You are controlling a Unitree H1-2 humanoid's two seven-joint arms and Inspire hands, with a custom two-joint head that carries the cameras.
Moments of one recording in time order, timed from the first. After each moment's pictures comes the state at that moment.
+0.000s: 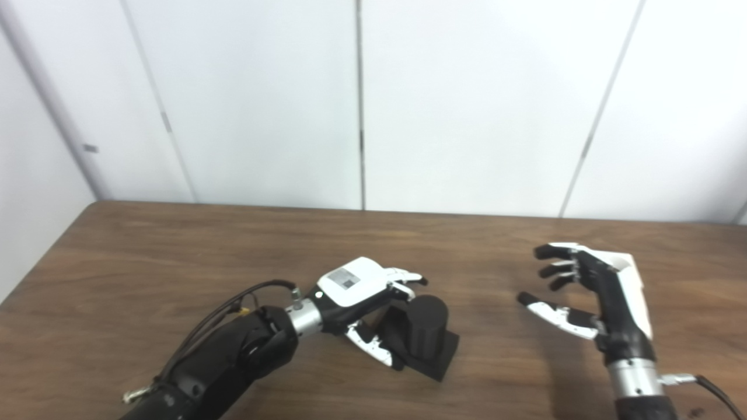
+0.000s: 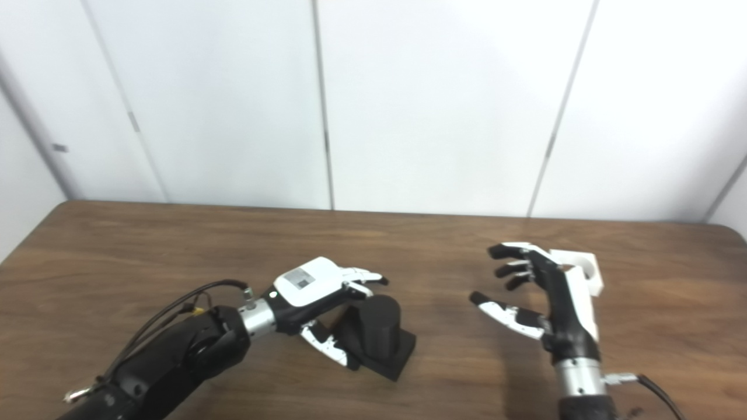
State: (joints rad) left arm -0.59 0.40 -0.71 0.45 0.72 -0.46 0.05; right arm -0.08 -0.16 -0.03 -0.10 -0.34 -0.13 -0.09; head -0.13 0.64
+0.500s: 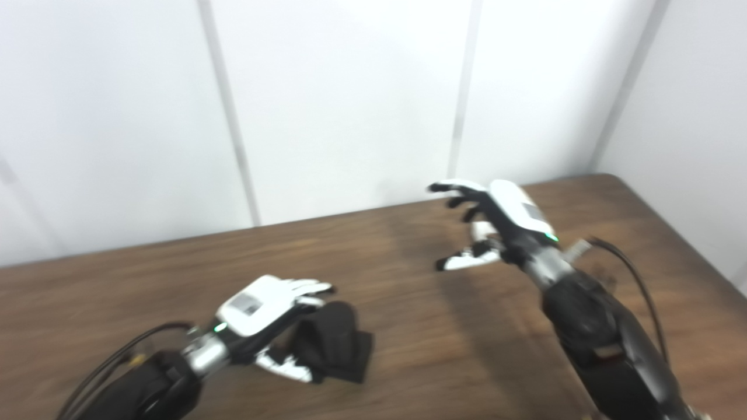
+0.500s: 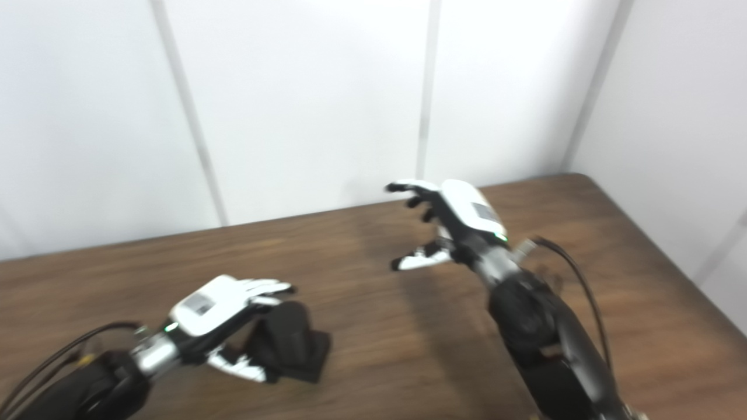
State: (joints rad) left arm -0.63 0.46 -0.82 0.45 0.71 -0.46 0.13; right arm -0.28 -0.46 0.08 -0.28 -0.68 0.28 0.28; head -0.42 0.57
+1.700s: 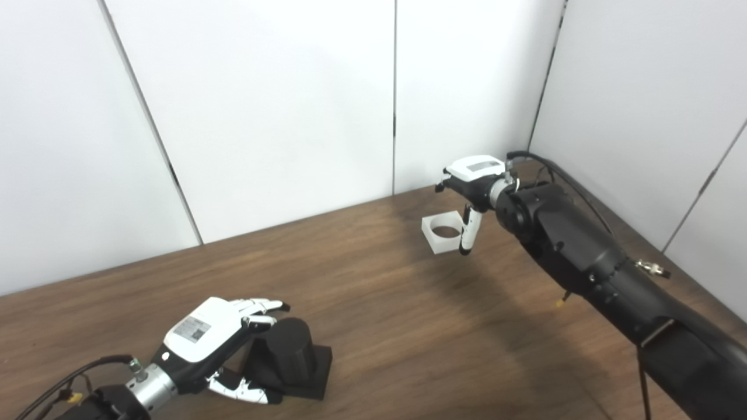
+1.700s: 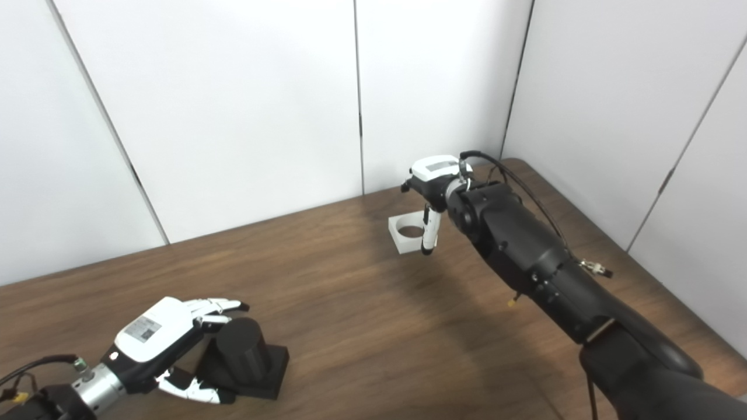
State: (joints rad) left arm -0.67 0.52 -0.96 0.48 0.61 -0.47 0.24; right arm -0.61 -0.67 0.31 0.14 -0.98 0.38 0.64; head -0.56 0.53
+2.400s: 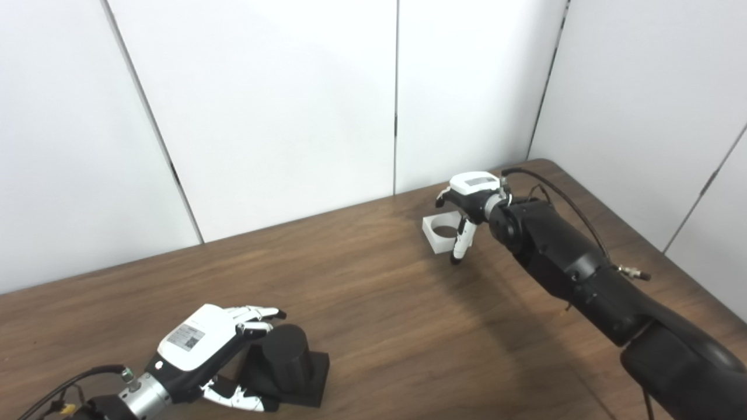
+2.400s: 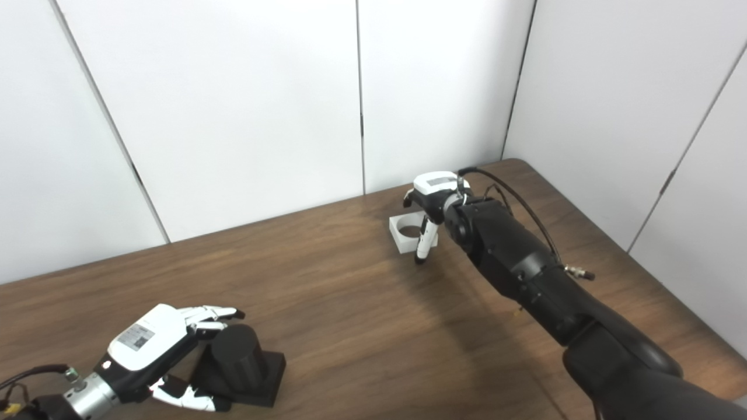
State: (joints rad) left arm -0.63 0.55 -0.93 0.42 0.61 -0.47 0.21; right arm -0.62 -0.62 0.32 0.37 -0.89 0.31 0.42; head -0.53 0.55
